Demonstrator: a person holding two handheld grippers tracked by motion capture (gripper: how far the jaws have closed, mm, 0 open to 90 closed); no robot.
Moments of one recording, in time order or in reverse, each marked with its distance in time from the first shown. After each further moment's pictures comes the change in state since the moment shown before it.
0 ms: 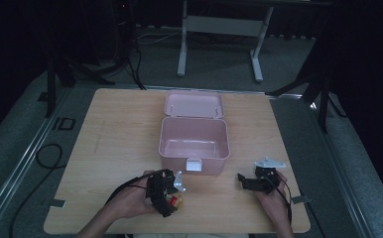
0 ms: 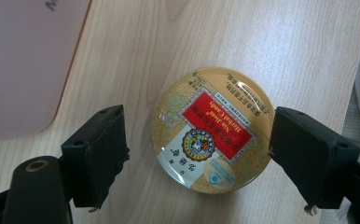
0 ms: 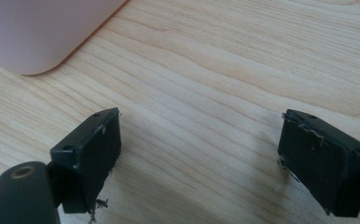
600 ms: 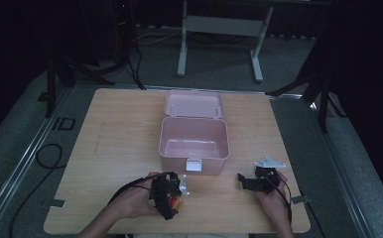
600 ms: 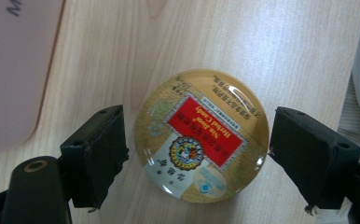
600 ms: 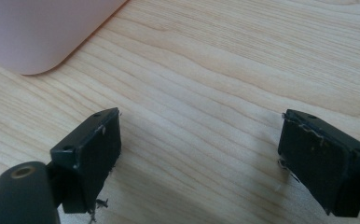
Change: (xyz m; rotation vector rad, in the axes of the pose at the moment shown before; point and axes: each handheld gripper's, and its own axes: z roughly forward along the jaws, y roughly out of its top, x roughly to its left) left arm -0.006 0.008 0.006 0.049 -0.025 0.040; right arm 0.000 0.000 0.000 0.000 0.000 0.000
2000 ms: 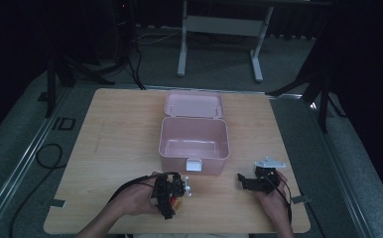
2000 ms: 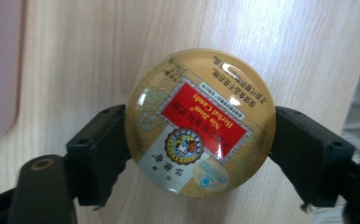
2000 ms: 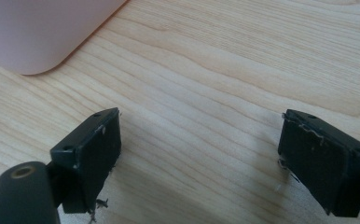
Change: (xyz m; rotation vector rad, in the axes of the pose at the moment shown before) left arm 0.005 0.008 0.006 0.139 -0.026 0.017; right arm 0.000 0.000 0.000 0.000 0.000 -0.001
